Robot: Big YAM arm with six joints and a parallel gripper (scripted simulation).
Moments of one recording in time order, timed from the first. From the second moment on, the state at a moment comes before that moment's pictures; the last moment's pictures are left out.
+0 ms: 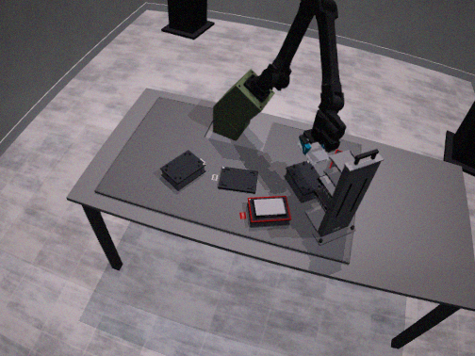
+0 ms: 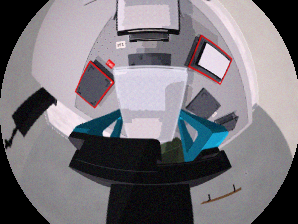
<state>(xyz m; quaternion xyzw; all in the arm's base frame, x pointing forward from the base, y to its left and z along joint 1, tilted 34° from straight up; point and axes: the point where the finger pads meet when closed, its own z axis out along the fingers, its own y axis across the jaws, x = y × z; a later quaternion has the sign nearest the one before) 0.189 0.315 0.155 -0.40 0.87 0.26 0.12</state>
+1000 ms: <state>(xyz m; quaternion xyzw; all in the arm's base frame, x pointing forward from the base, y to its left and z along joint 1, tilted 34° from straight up) 0.230 0.269 0.150 -0.28 0.92 0.28 0.08</state>
